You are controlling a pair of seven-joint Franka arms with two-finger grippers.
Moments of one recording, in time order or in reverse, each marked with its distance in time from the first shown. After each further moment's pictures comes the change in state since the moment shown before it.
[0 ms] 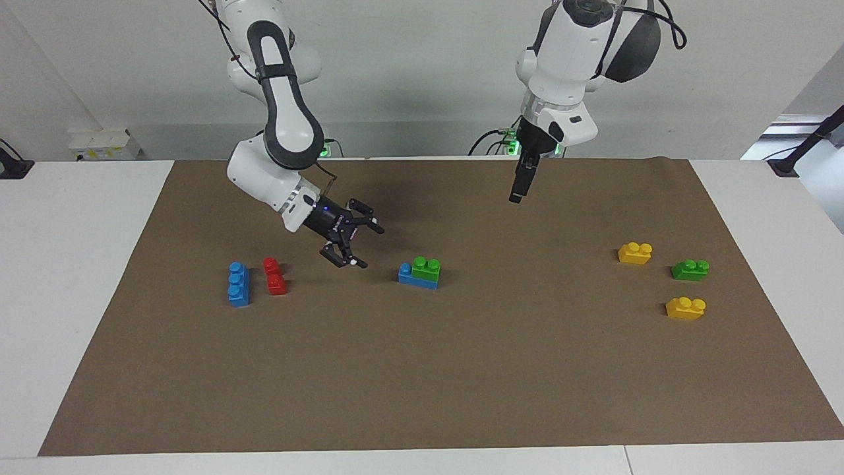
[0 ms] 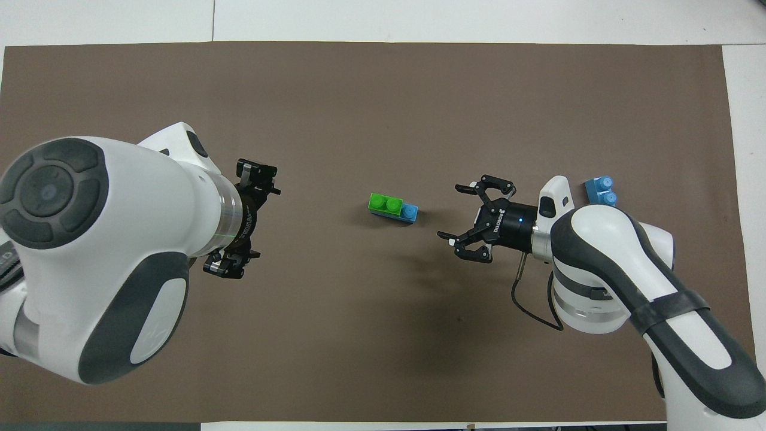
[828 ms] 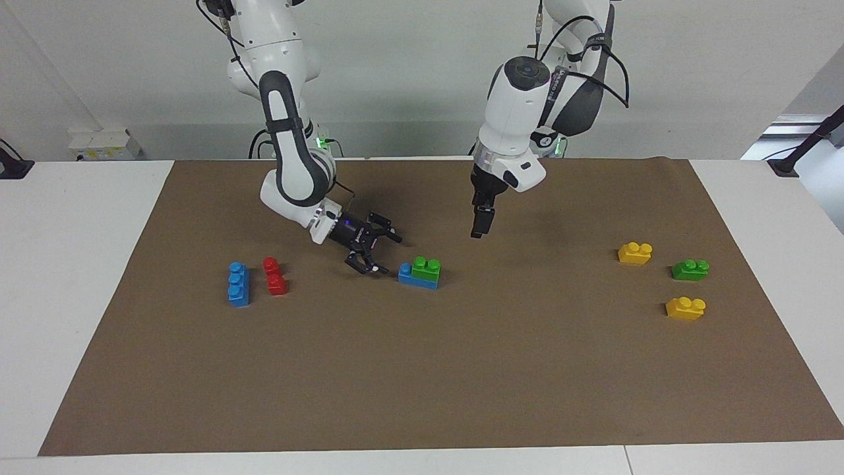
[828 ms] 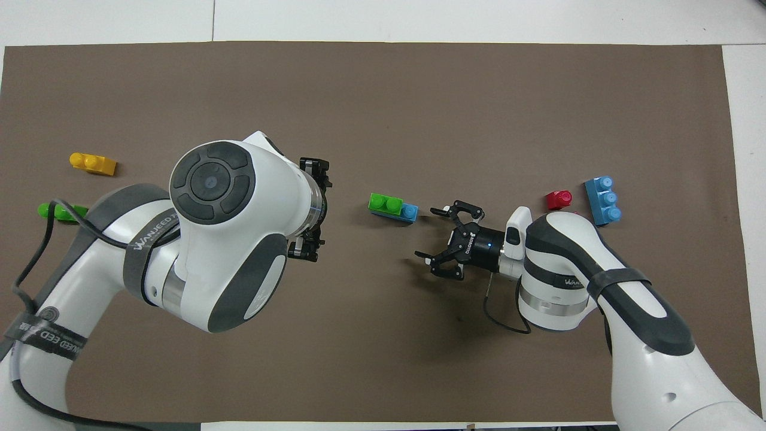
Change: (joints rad) left arm -0.093 0.177 0.001 0.008 0.000 0.179 -0.261; right arm 0.048 0.154 0.002 -0.023 0.296 -0.077 -0.308
